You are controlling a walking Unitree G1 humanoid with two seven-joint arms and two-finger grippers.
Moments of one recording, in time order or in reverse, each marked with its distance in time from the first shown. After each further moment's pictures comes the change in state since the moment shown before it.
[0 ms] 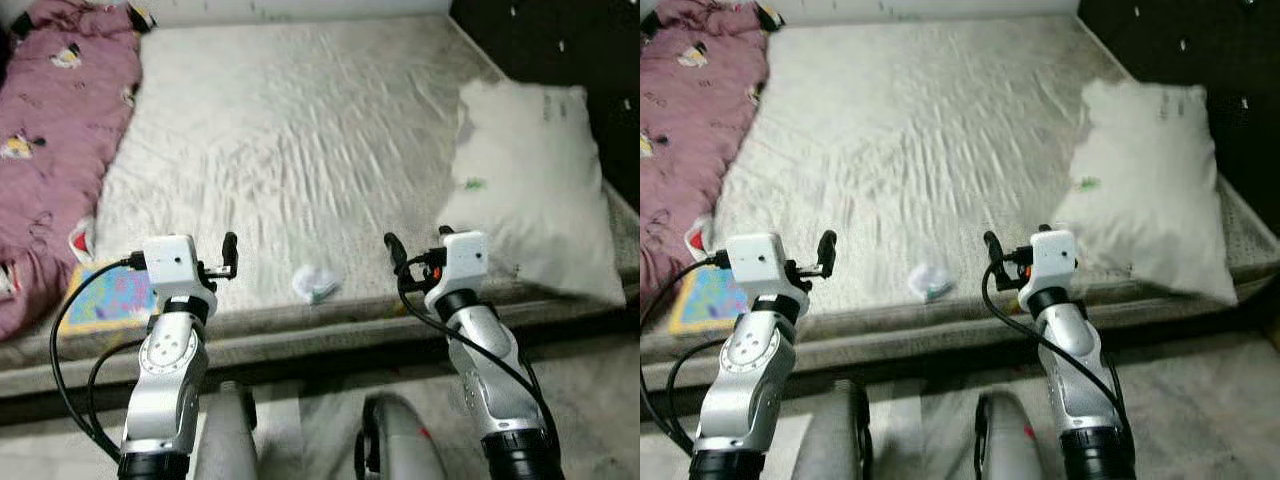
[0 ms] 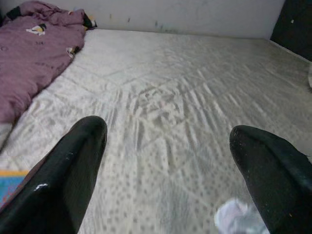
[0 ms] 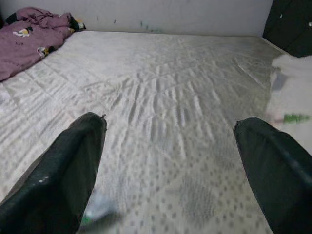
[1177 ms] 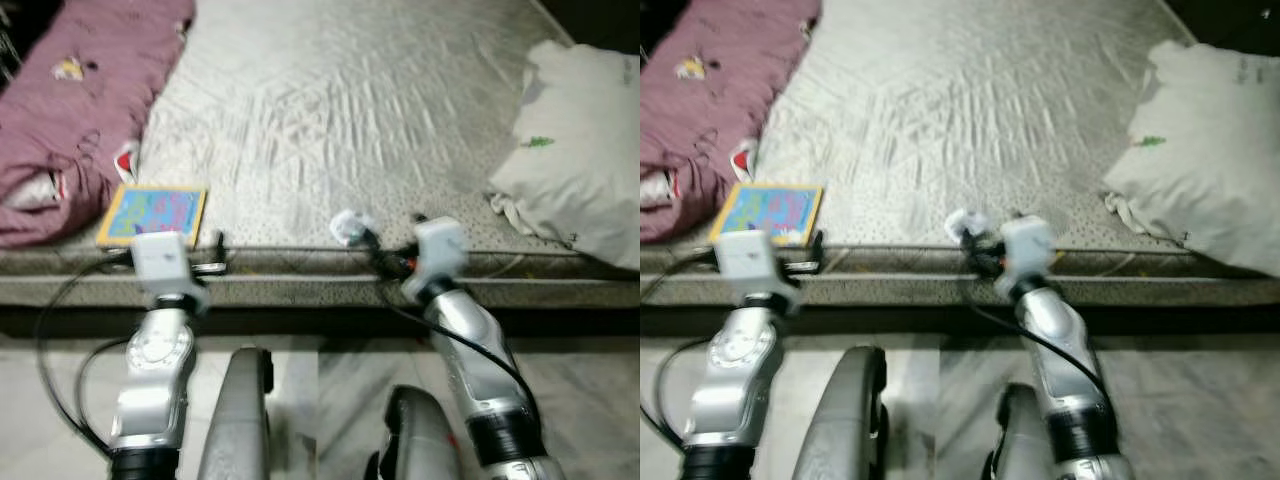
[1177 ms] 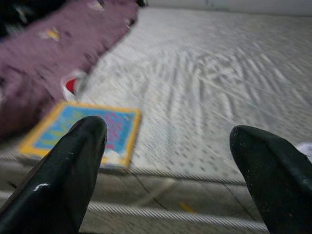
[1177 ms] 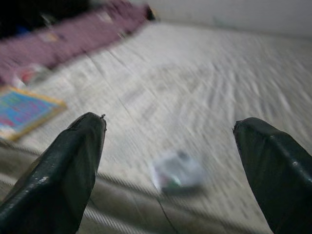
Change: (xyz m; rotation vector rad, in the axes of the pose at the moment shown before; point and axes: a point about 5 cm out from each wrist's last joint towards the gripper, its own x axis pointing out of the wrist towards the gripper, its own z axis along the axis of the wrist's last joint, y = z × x) left arm 0.005 0.007 0.005 0.029 -0.015 0.021; right arm 0.020 0.023 0.014 -0.048 -0.063 0.148
